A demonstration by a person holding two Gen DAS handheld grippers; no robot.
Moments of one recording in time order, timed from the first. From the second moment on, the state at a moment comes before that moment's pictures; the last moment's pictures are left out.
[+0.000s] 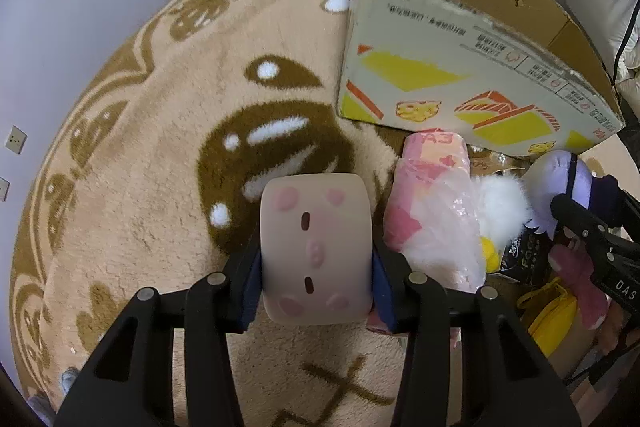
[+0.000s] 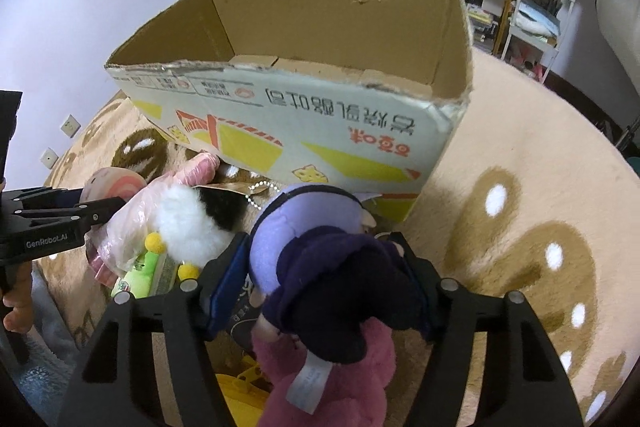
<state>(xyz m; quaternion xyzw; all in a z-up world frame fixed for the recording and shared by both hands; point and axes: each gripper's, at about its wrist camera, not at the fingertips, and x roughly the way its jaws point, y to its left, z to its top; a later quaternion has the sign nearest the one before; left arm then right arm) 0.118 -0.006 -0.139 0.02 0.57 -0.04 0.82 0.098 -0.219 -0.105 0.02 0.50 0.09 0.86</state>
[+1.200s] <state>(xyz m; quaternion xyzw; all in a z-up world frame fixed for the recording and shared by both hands) 0.064 0.001 -0.052 0.03 0.40 -0.03 0.91 0.053 -0.226 -0.032 0.01 0.37 0.04 0.93</state>
